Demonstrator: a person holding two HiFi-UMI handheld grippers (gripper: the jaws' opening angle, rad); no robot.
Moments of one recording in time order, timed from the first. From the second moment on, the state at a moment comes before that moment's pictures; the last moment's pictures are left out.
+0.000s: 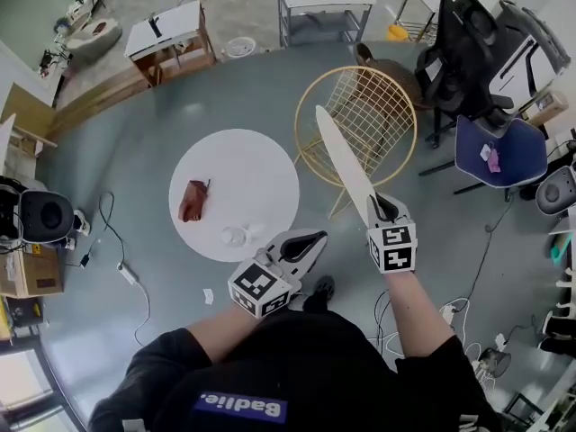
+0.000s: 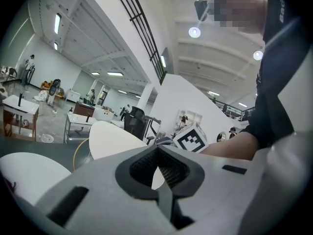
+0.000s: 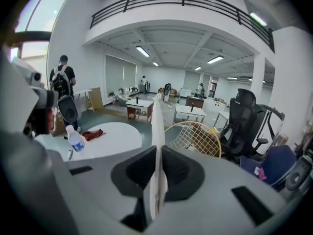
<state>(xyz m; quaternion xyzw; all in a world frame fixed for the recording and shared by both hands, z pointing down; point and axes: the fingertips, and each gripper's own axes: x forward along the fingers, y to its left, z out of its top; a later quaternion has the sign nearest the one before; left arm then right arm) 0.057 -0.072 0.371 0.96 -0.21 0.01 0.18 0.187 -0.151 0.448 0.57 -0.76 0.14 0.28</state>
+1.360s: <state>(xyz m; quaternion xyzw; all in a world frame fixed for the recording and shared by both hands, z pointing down) 0.027 -0.046 0.313 0.97 -0.20 0.01 0.13 0.058 -0.051 0.312 0.48 -0.86 0.14 0.11</state>
